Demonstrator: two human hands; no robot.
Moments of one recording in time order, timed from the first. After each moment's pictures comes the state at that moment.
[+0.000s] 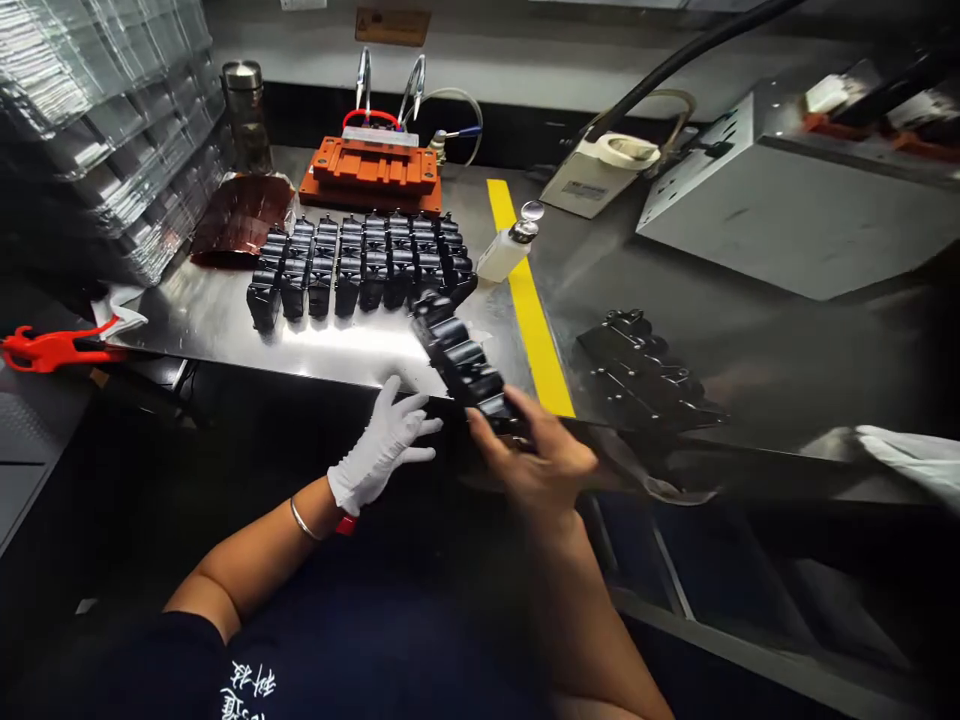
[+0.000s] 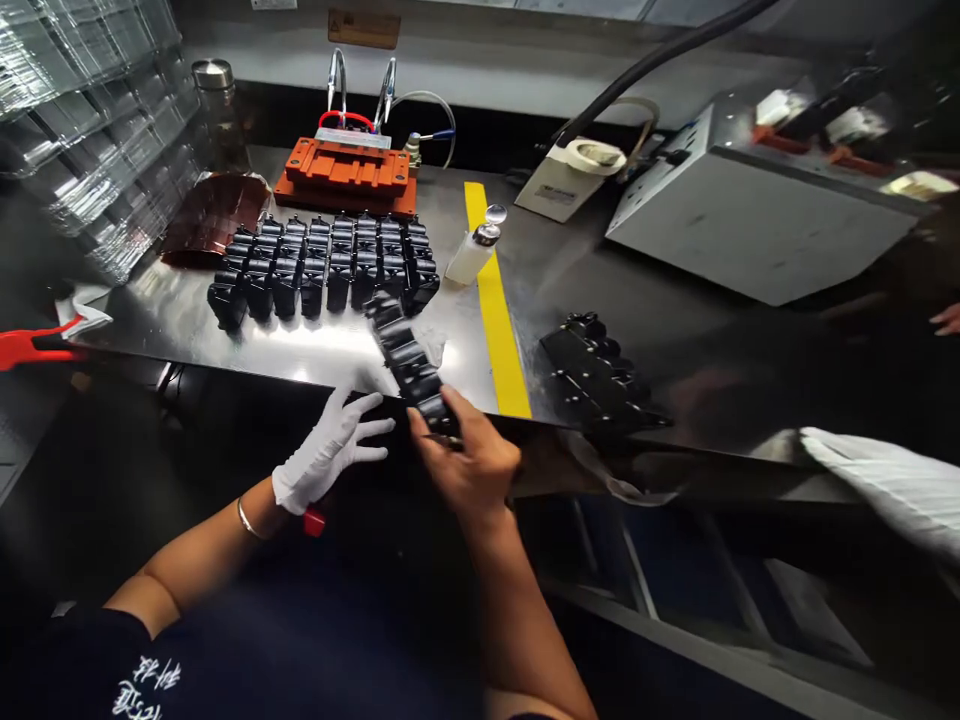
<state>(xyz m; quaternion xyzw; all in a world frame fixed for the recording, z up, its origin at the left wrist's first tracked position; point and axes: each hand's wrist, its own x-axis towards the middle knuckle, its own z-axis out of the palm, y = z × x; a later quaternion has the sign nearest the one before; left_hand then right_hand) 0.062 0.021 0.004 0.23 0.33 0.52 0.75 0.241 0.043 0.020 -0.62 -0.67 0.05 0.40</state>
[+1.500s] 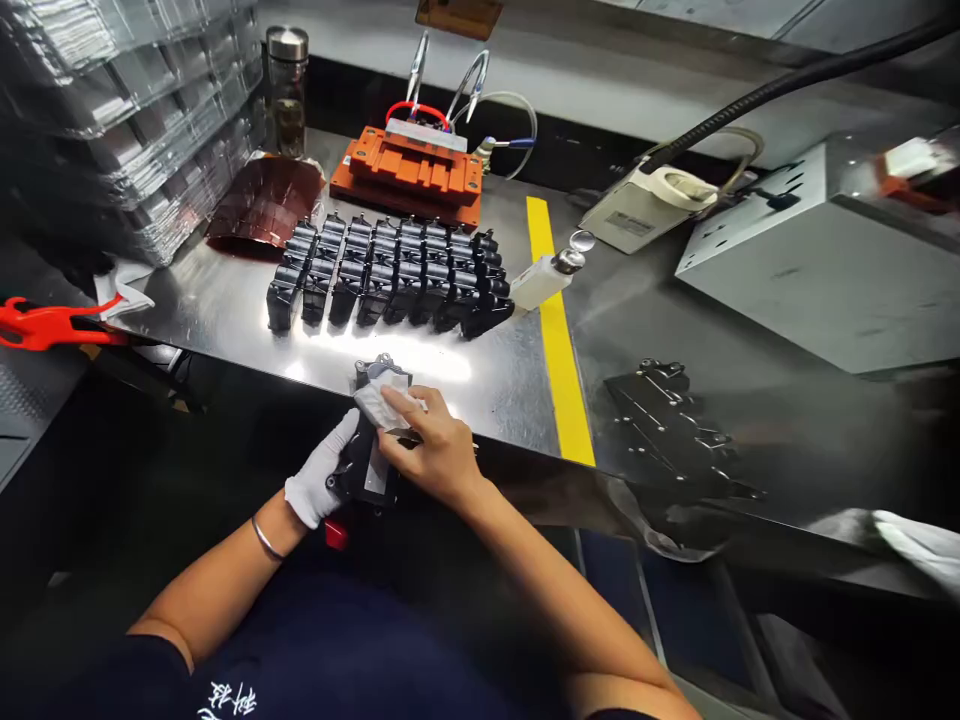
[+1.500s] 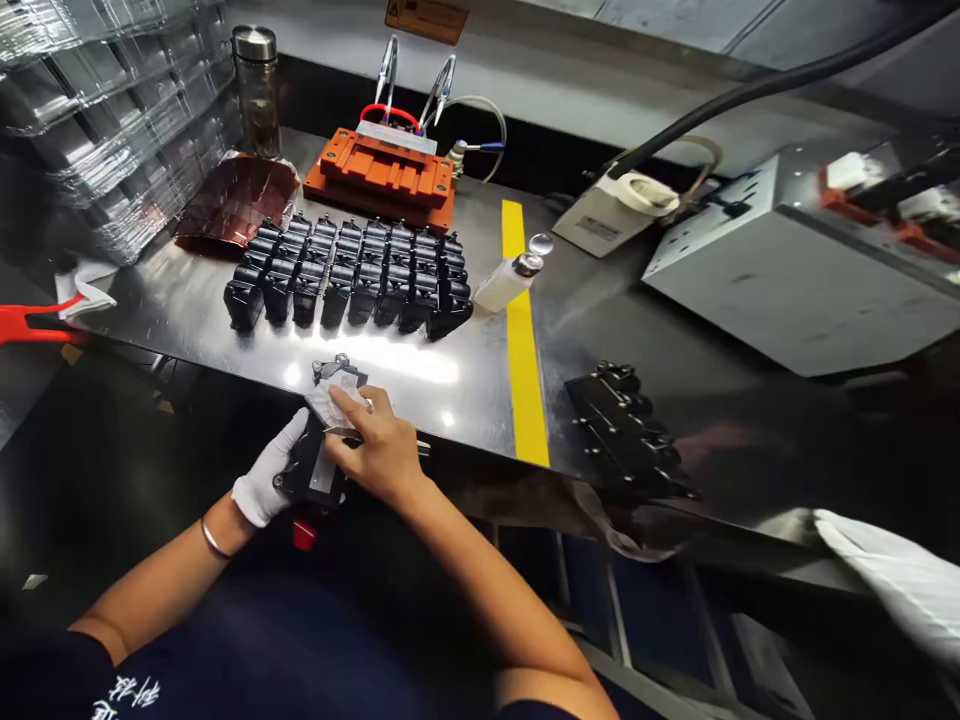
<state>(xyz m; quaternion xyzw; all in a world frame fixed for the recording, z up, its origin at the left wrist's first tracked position) 0.009 0.023 -0.031 -0.10 0.18 0.48 0.85 0.164 0.095 -0.007 -0.48 -0.84 0.13 0.23</state>
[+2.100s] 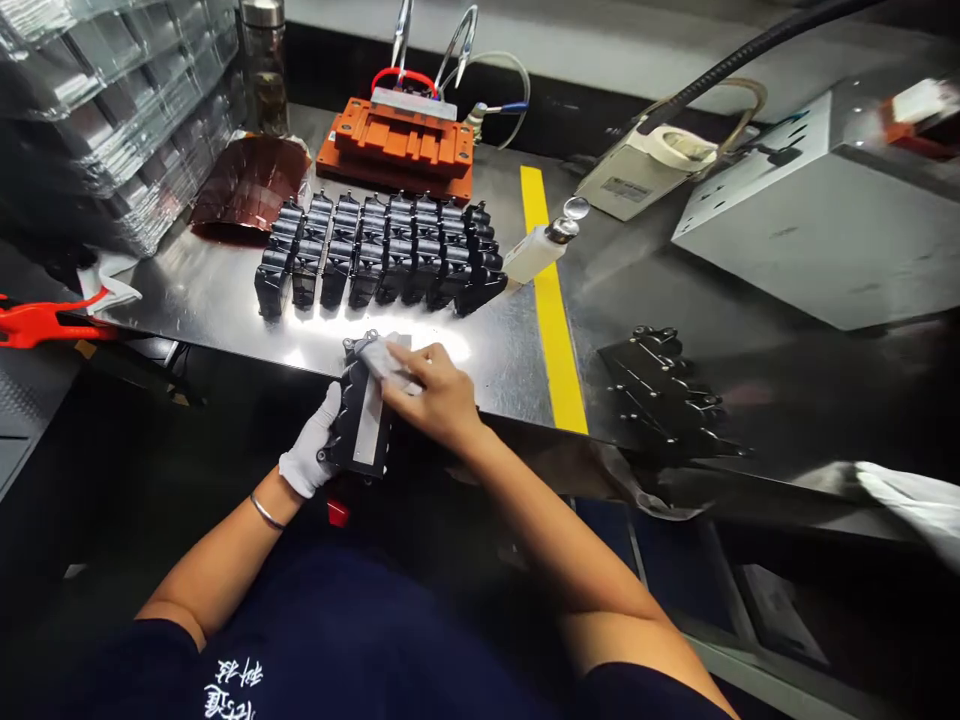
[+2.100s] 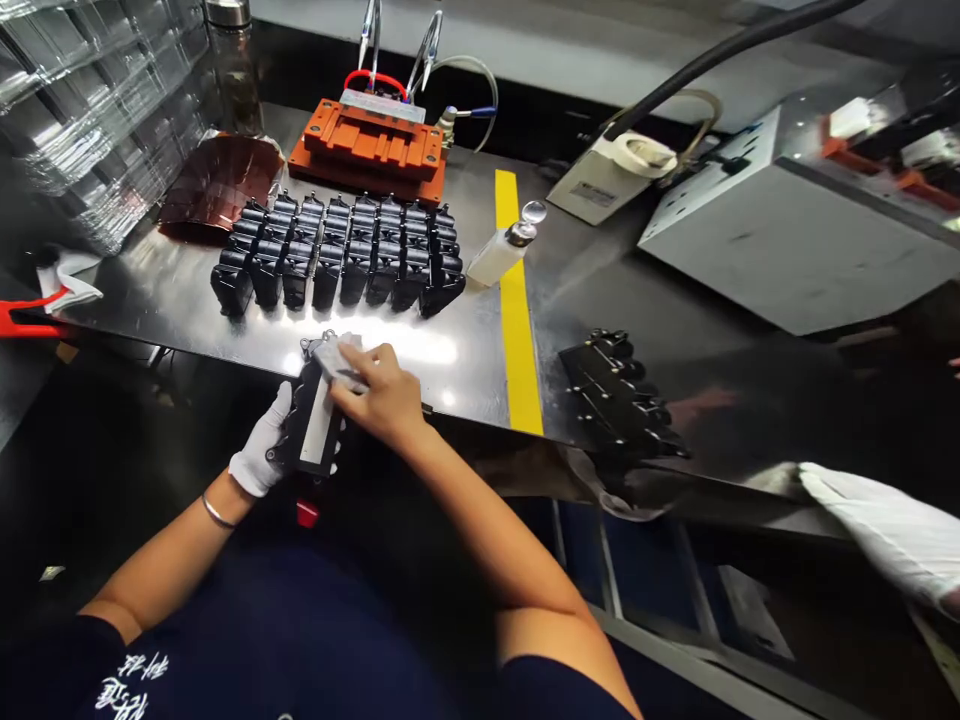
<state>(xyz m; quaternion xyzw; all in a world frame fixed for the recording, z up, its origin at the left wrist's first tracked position) 0.001 0.027 -0.026 -0.06 0.25 0.49 0.83 0.151 0.107 0.017 -0.55 -0.82 0.12 0.15</state>
